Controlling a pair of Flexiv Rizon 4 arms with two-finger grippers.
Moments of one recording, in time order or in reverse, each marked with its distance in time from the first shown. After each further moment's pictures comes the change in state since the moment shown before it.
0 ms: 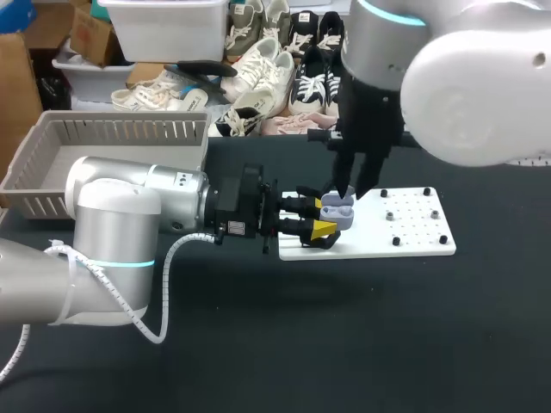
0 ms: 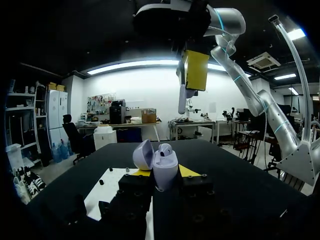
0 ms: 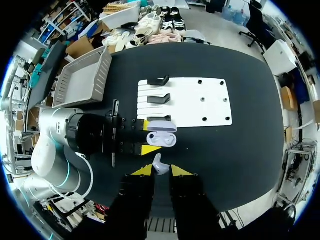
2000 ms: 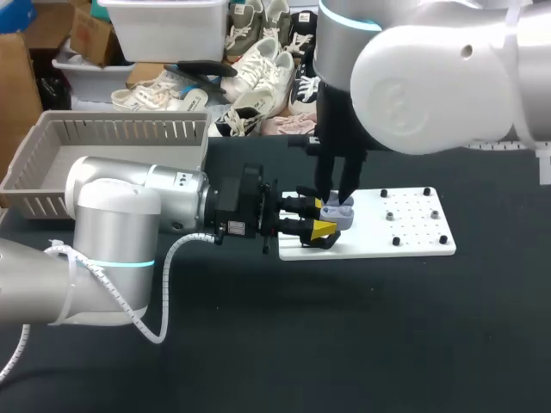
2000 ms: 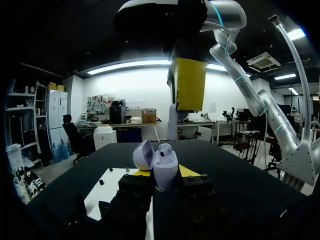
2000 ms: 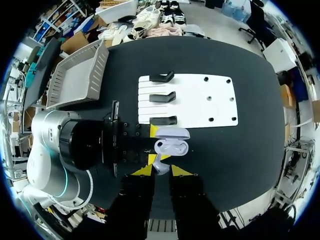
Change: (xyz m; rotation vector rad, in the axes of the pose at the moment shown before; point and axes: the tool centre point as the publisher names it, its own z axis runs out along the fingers) left arm 0.000 0.000 0.000 0.000 0.000 0.000; right arm -0.011 0.015 0.023 0.040 0.047 0.014
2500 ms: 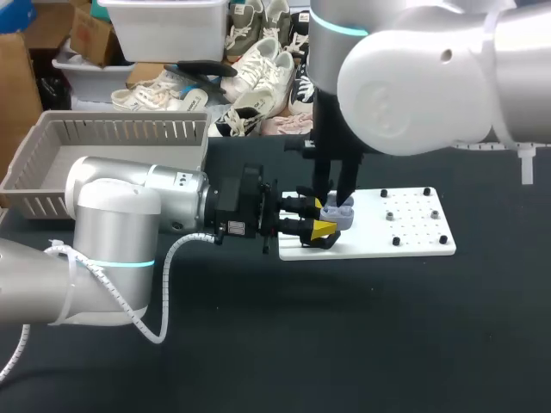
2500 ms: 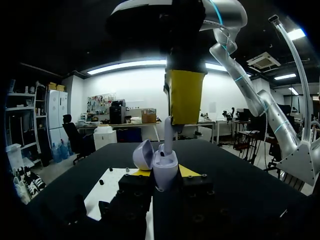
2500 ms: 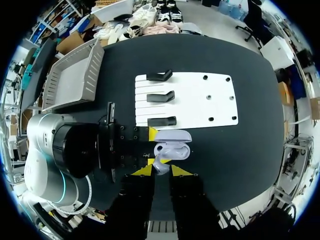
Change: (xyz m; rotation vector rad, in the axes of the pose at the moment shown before) left arm 0.000 0.000 0.000 0.000 0.000 0.000; right arm -0.004 0.001 0.010 0.023 0.011 0.019
